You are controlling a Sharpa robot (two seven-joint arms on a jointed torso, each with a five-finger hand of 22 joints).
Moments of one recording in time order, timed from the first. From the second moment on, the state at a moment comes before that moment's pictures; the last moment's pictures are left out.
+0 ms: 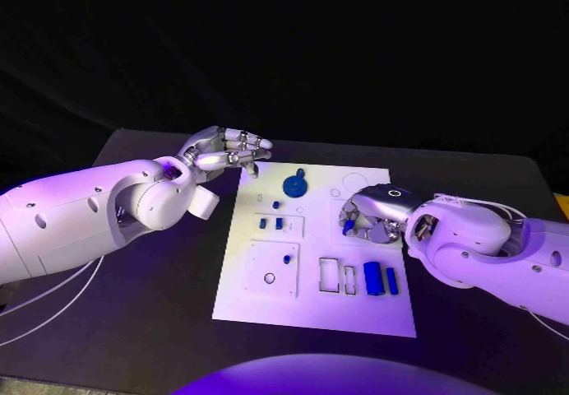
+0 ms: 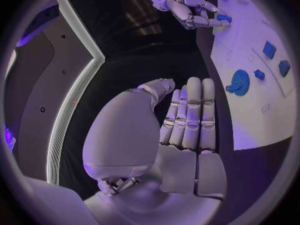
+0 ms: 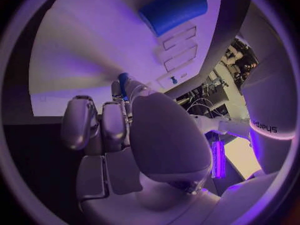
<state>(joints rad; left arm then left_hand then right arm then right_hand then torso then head) 1.22 -0.90 -0.03 1.53 -0.19 -0.10 0.29 1.43 -0.19 0.48 0.08 0.37 0.88 0.21 0.26 0.31 0.95 0.14 0.42 0.09 1.07 0.06 1.00 0.39 0.17 0.86 0.16 0.92 0.72 1.21 -0.94 -0.16 1.78 -1.69 -0.21 -0.23 1.60 -0.09 0.37 0.27 0.05 1.06 0.13 0.22 0.32 1.18 0.09 0.16 0.06 1.46 -0.01 1.26 1.02 0.08 1.46 0.08 1.19 1.31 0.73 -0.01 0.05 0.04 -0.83</state>
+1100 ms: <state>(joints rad) 1.22 -0.89 -0.03 1.52 -0.19 -0.10 0.29 1.43 -0.19 0.48 0.08 0.37 0.87 0.22 0.26 0.32 0.95 0.14 0.42 0.09 1.07 0.06 1.00 0.39 0.17 0.86 0.16 0.92 0.72 1.25 -0.91 -0.14 1.94 -1.71 -0.31 -0.24 1.52 -0.15 0.57 0.15 0.05 1.05 0.13 0.27 0.37 1.20 0.12 0.11 0.08 1.46 -0.02 1.27 1.02 0.08 1.46 0.08 1.23 1.31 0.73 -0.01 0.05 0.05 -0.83</state>
